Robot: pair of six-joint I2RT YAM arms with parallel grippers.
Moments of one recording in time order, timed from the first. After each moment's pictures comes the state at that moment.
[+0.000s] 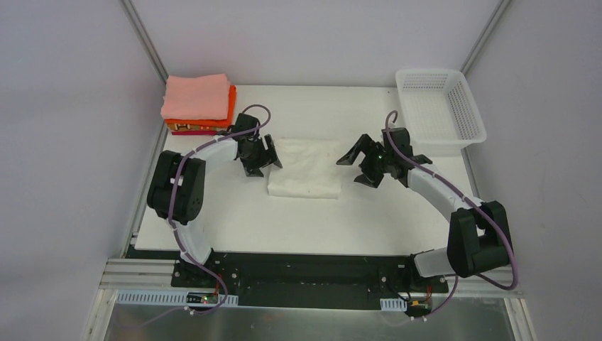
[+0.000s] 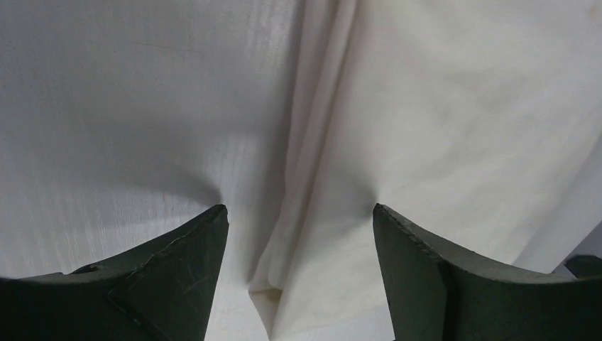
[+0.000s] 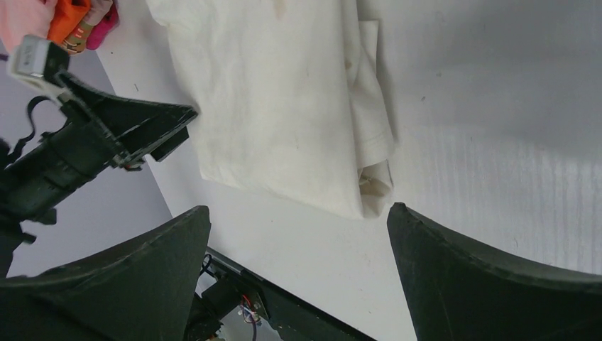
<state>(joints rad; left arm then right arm) -0.29 1.76 1.14 -0.44 0.23 -0.67 0.31 1.43 0.88 -0.30 -0.38 0.90</state>
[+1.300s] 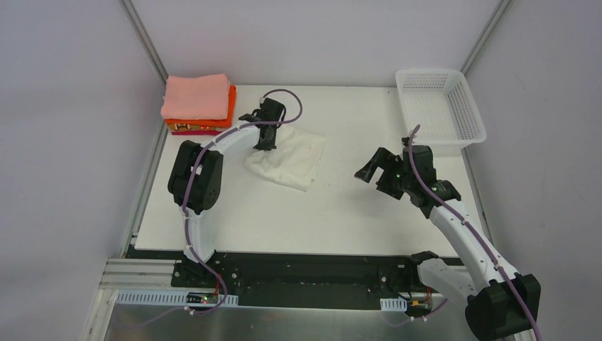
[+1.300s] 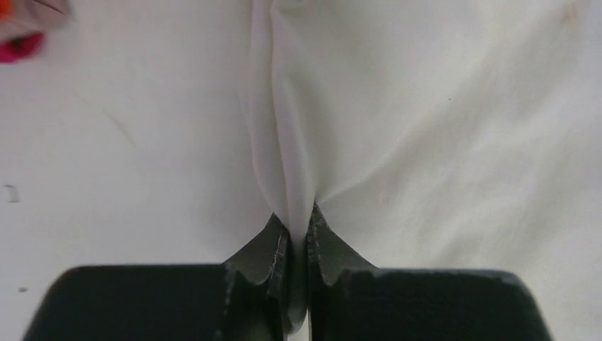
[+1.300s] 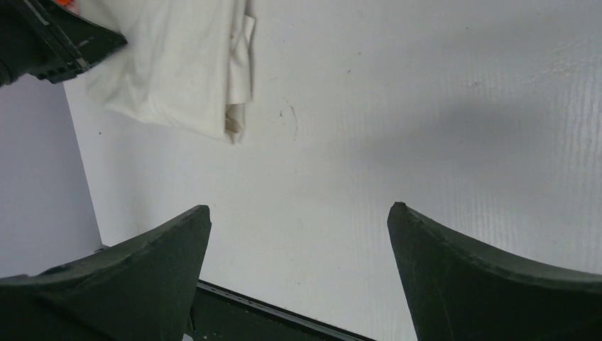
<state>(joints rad) -0.44 1.96 1.44 -0.53 -0.30 -0.30 0.31 0.97 0.75 -0.51 -0.19 0.72</state>
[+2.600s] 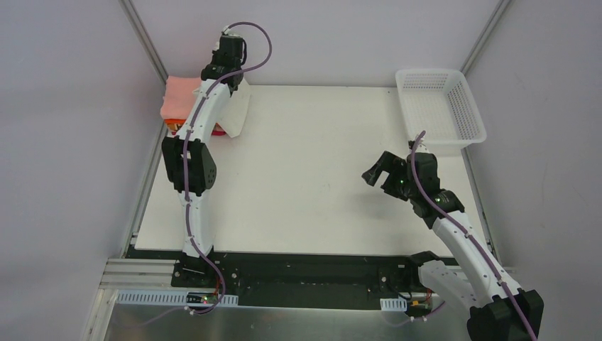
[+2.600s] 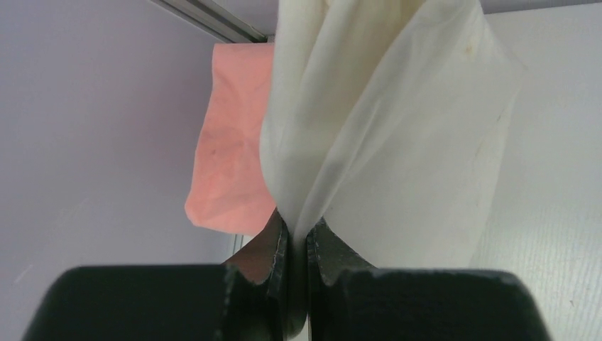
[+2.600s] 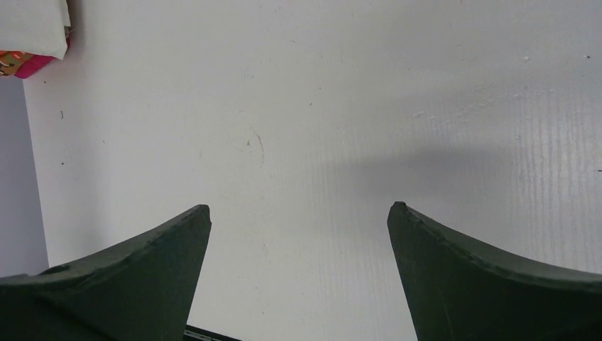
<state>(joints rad) -0.18 2.16 2.19 -0.62 -0.65 0.27 0.31 0.86 0.67 -0.46 -0.06 0.65</state>
